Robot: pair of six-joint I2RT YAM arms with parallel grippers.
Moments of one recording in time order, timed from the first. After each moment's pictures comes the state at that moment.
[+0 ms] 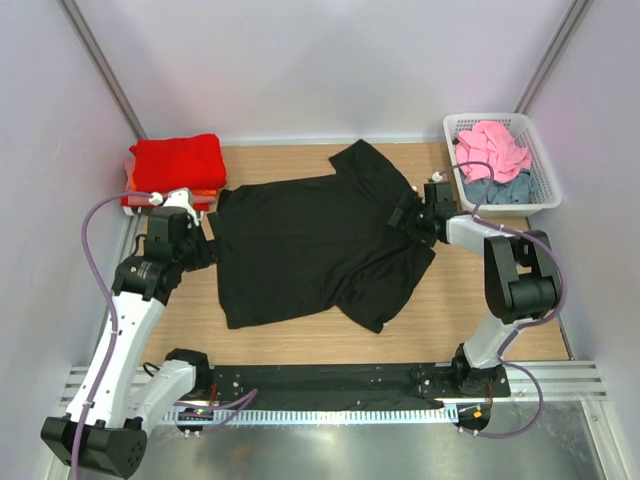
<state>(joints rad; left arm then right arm) -0.18 0.88 0.98 -0.82 -0.09 -0.36 0.16 1.75 0.97 -0.09 -0.14 0.59</state>
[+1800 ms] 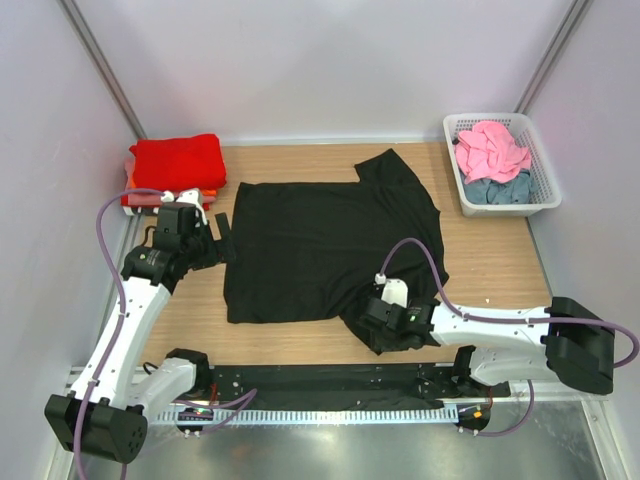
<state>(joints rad) -0.18 0.97 0.98 -0.82 -0.03 -0.36 1.16 1.19 0.56 -0.65 0.26 1.10</state>
